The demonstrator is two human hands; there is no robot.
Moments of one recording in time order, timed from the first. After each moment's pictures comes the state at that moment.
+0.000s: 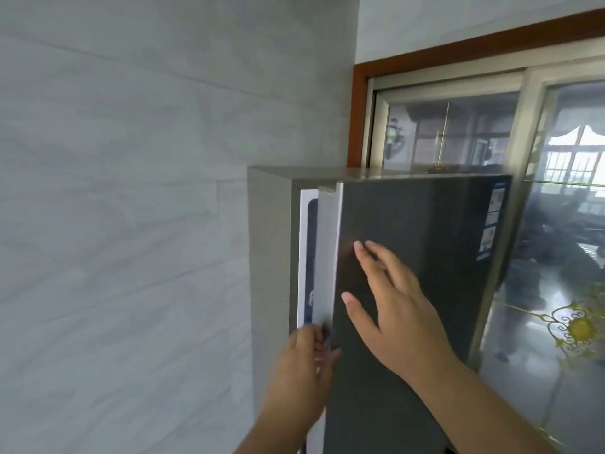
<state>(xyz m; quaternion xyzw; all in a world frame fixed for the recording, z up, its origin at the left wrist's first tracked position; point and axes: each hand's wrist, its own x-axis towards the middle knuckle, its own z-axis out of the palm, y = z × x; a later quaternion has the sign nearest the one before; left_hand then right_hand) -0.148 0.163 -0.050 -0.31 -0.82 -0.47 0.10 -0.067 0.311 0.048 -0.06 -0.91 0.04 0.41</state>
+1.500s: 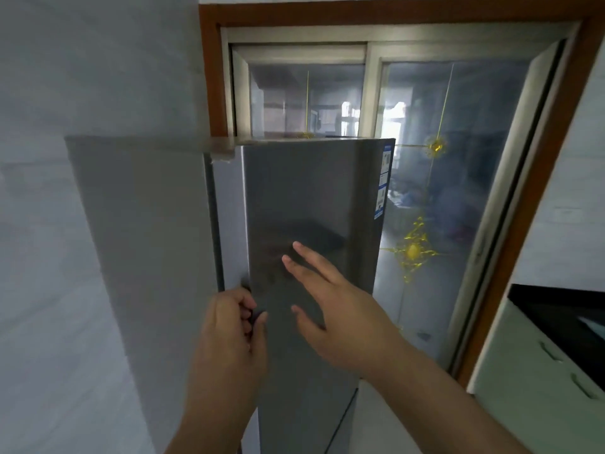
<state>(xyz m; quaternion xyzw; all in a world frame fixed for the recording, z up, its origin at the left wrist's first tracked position) -0.266 0.162 -0.020 -0.46 -0.69 -0.54 0.15 -0.127 0.281 0.030 -0.20 -0.93 0.08 0.29</state>
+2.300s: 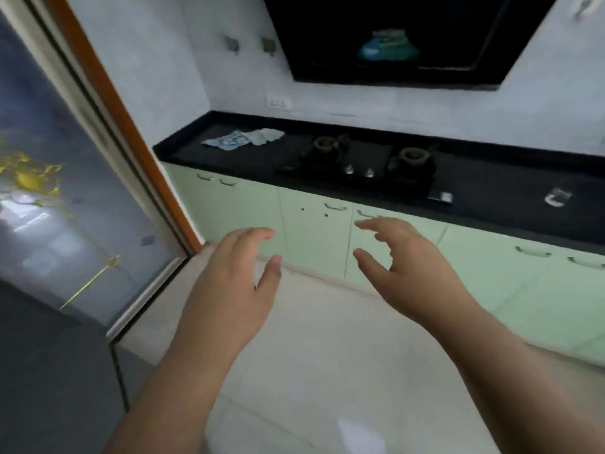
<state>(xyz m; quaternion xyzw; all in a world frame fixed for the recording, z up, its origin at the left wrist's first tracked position) 0.046 0.189 -0.080 -0.89 -0.32 -0.25 -0.20 0.240 0.034 -0.084 -0.85 -0.42 0.06 0.33</state>
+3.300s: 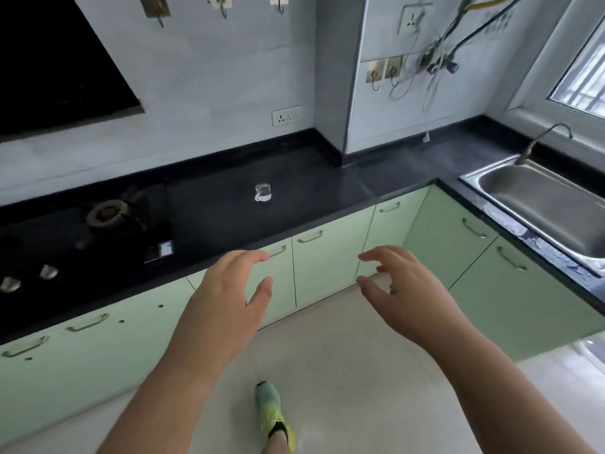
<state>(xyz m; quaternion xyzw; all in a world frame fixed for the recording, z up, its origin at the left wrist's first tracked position) 0.565 -0.092 -0.141 -0.95 0.03 -0.07 -0.30 0.574 -0.360 -0.134 -0.96 0.00 0.03 0.29</state>
